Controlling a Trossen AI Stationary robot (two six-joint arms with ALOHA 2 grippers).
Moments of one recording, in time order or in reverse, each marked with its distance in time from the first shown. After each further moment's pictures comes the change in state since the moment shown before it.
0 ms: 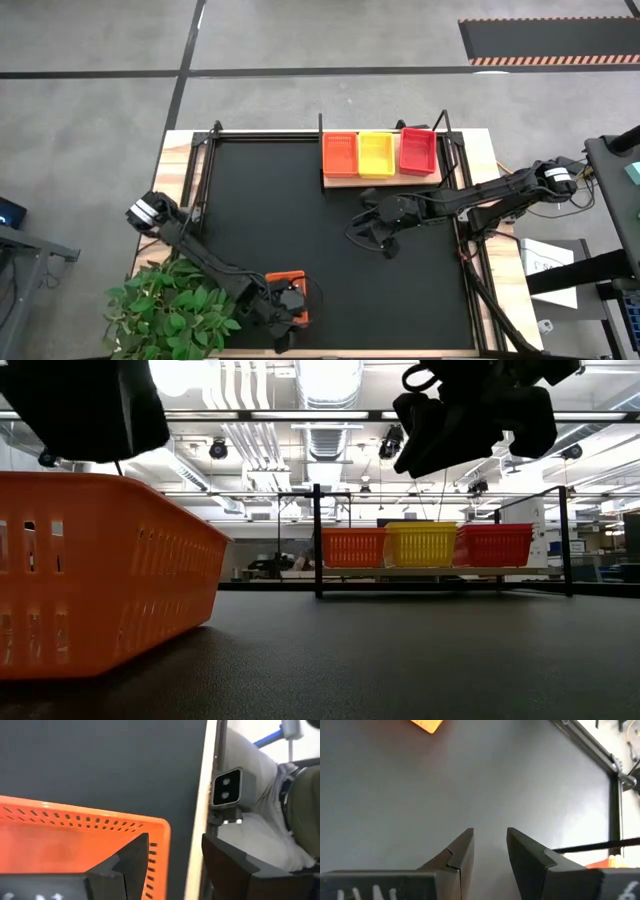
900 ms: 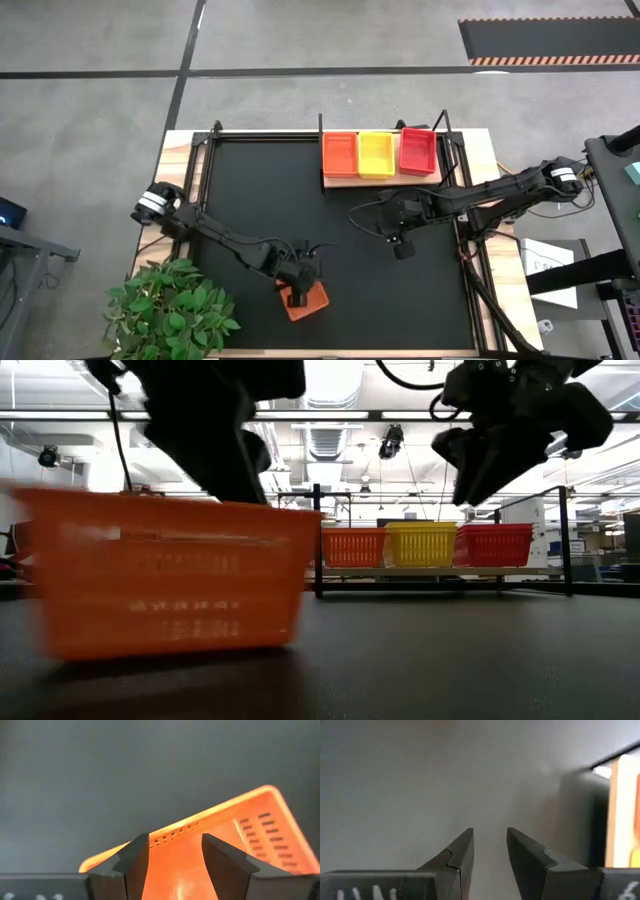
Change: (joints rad) left arm 0.240 0.000 -0.014 -0.132 -0.051 0.510; right arm 0.002 -0.055 0.000 -0.327 -0.008 0.330
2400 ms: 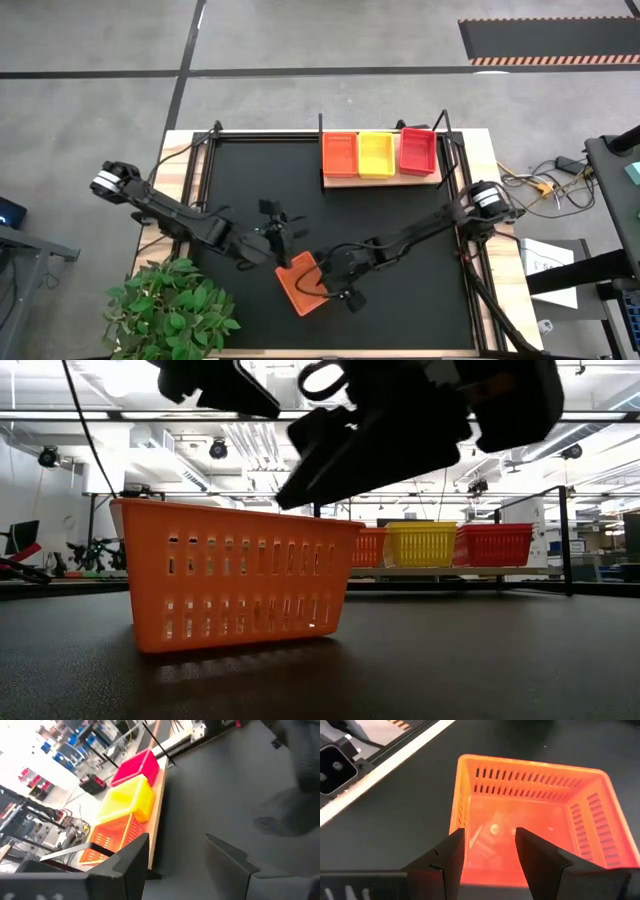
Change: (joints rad) left arm 0.007 -0.424 -0.320 0.402 -0.646 0.657; right arm 0.198 0.635 0.335 0.598 -0.211 -0.026
